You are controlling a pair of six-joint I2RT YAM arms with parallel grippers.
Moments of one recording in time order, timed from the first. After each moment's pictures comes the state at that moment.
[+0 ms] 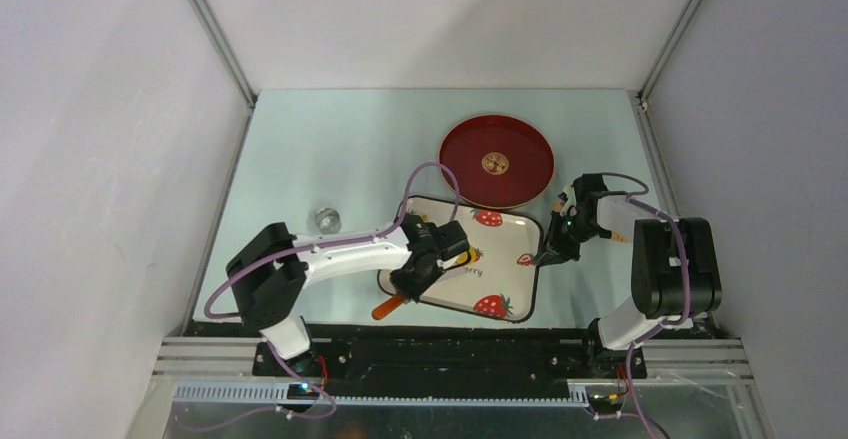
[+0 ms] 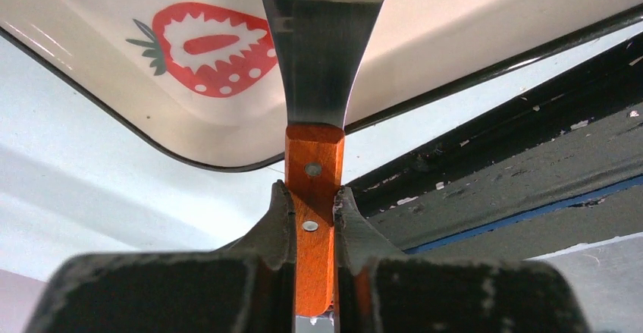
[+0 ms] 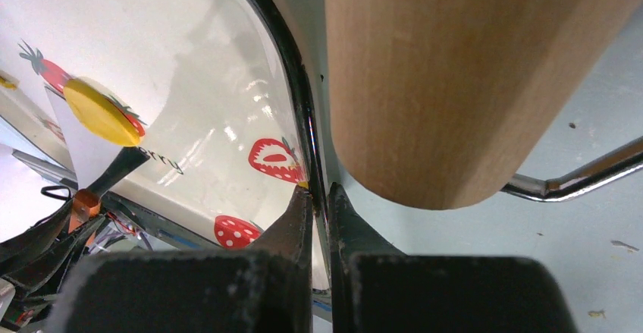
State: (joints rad) left arm -1.08 1.66 1.12 -1.00 -0.10 -0.28; right arm 0.04 1.58 0.78 -0.63 -0.45 0.34
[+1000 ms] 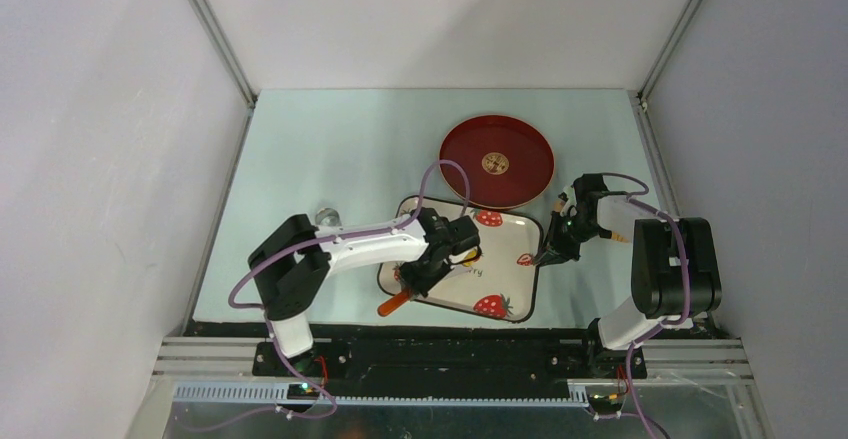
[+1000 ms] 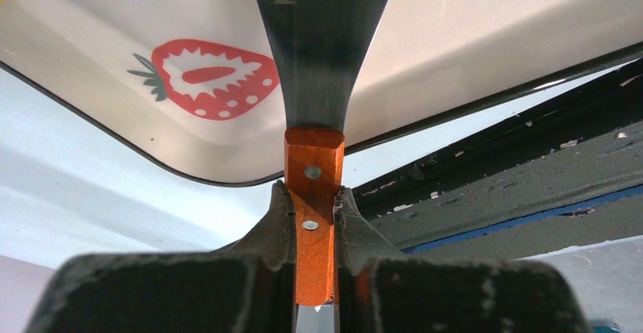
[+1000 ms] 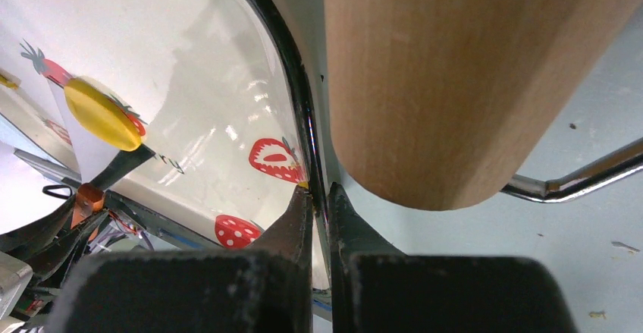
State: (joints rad) left arm -1.07 1.77 1.23 -1.06 -0.09 -0.25; right arm 0.04 1.58 0.78 -0.63 -0.46 0.34
